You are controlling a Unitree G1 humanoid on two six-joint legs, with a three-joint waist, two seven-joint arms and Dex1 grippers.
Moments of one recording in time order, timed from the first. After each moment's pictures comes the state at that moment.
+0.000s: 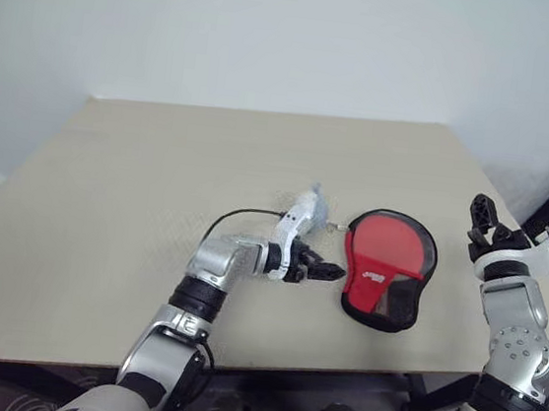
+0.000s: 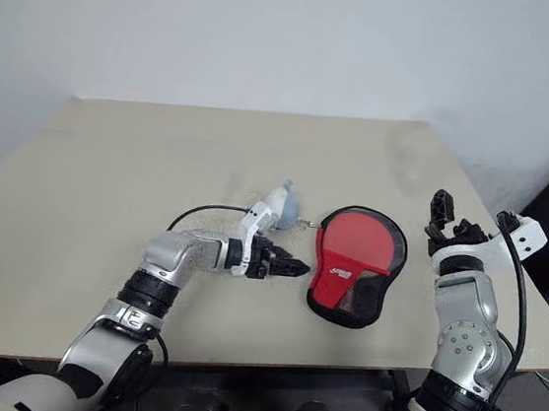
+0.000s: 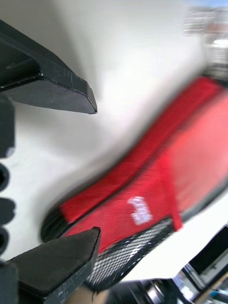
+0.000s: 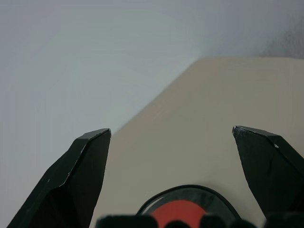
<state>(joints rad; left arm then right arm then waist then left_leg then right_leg) -0.66 0.10 -0.11 0.36 -0.34 1.06 -0.79 -0.30 -0.14 -0.52 -0.21 0.76 0.53 -0.10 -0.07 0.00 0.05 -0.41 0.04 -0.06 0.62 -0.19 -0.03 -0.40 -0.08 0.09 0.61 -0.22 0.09</state>
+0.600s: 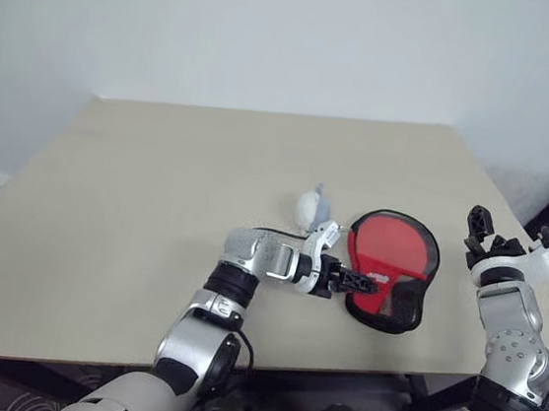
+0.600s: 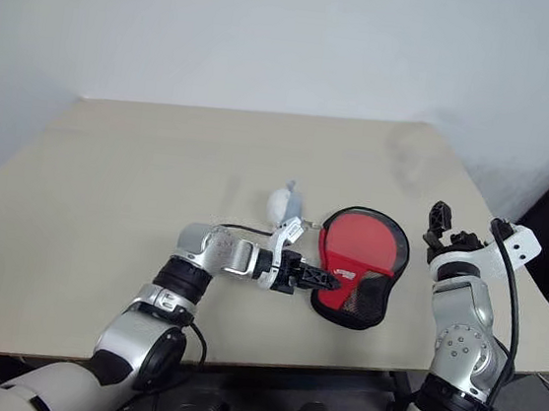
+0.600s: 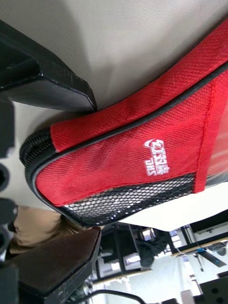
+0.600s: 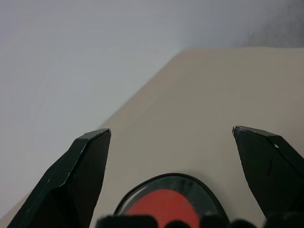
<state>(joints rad) -0.82 -0.09 0.01 0.62 -0.42 1.25 -0.68 -0.27 -0.14 -0.53 -0.19 0.75 0.51 -0.15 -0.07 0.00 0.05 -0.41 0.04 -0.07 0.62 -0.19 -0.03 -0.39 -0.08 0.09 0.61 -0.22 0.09</state>
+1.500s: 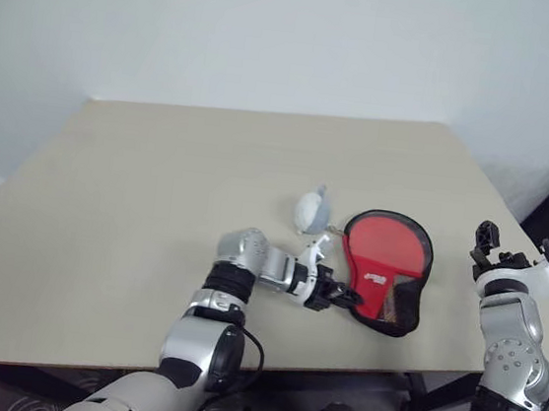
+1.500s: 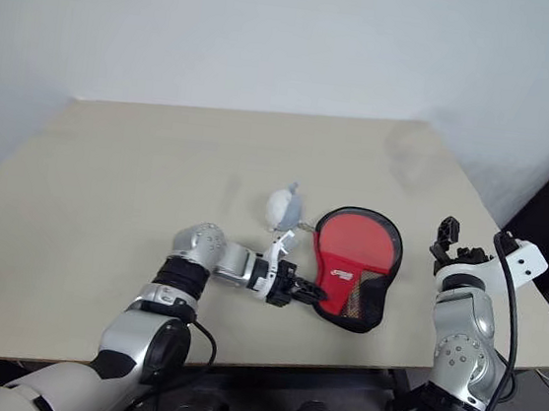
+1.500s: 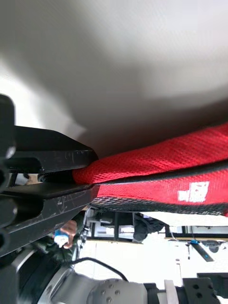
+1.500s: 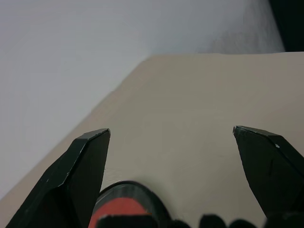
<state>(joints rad) -0.79 -0.05 0.24 0.61 -0.52 1.57 -0.48 -0.23 -0.13 -0.53 -0.18 0.70 0.47 -0.19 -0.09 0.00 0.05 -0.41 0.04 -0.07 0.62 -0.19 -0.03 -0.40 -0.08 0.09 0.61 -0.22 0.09</state>
